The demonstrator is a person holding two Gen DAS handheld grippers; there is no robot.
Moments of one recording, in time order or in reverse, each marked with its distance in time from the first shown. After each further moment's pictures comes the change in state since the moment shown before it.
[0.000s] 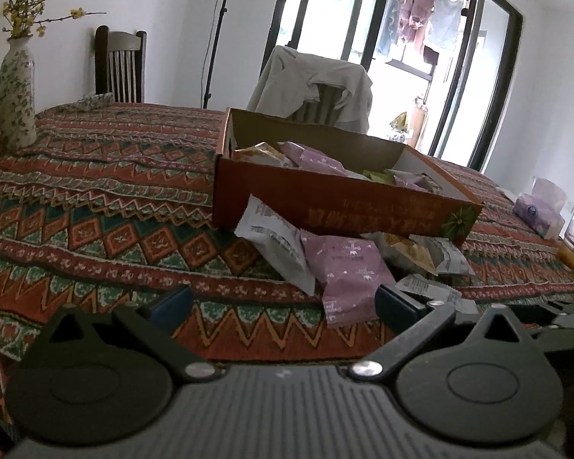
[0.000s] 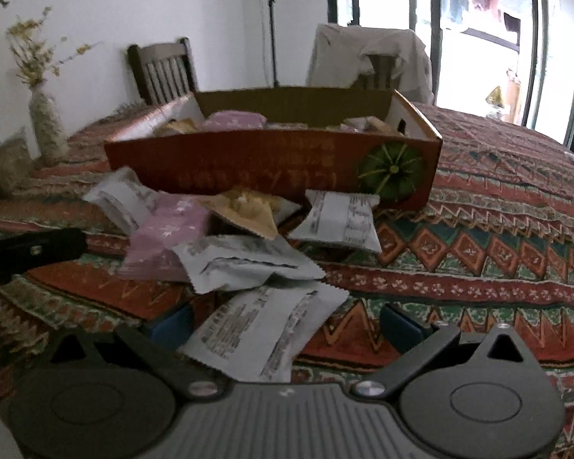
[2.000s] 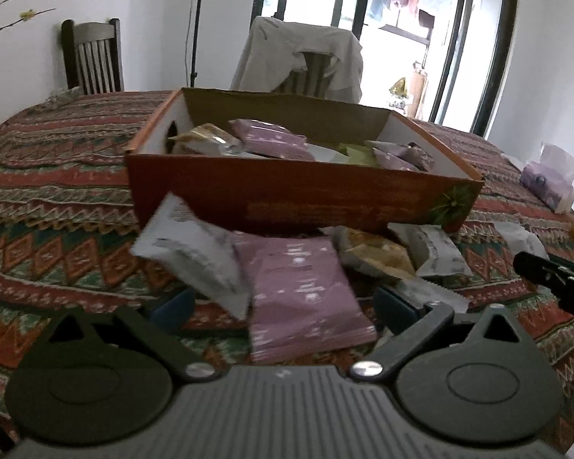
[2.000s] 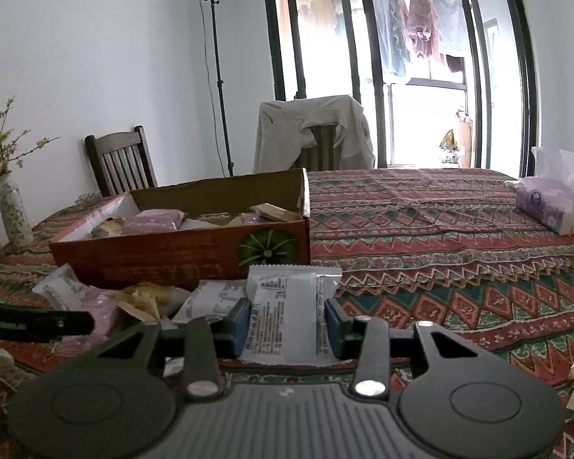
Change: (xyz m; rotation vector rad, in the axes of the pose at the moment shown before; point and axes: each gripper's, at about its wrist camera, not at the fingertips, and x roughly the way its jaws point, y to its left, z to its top) left arm 0.061 -0.061 0.016 0.071 0.099 0.031; right arm -0.037 -0.091 0.000 0.114 -0.280 -0.043
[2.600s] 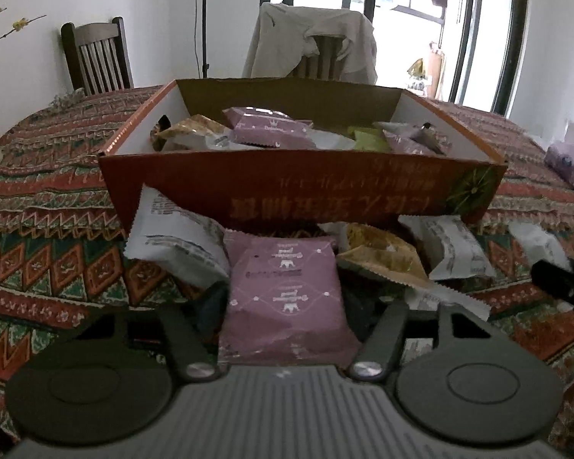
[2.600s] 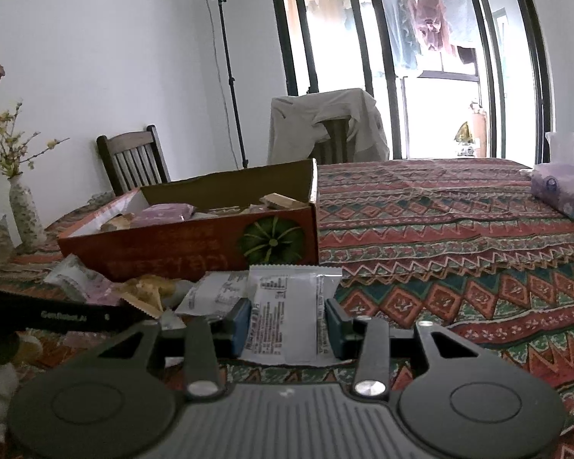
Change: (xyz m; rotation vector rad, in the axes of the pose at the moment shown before) left arm 0.024 -0.021 0.005 0.029 0.036 0.084; right arm 0.009 -0.006 -0.009 0.012 0.011 0.063
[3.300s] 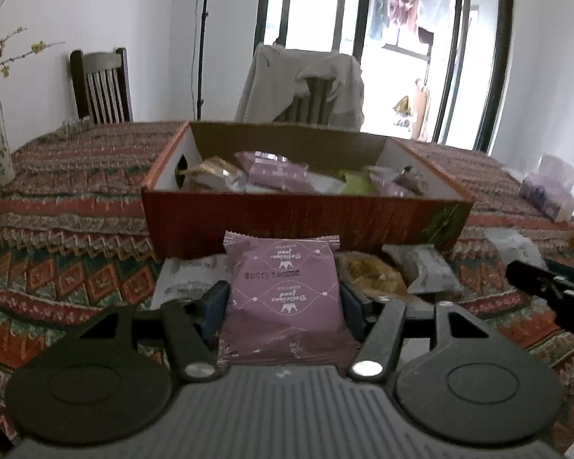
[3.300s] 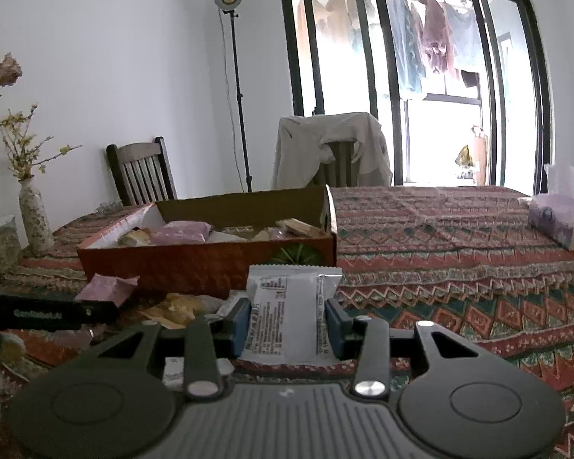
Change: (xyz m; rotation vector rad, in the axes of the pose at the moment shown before) left arm -0.054 0.022 -0.005 -0.013 -0.134 -0.057; right arm -0.026 0.028 0.010 -0.054 -0.064 -0.016
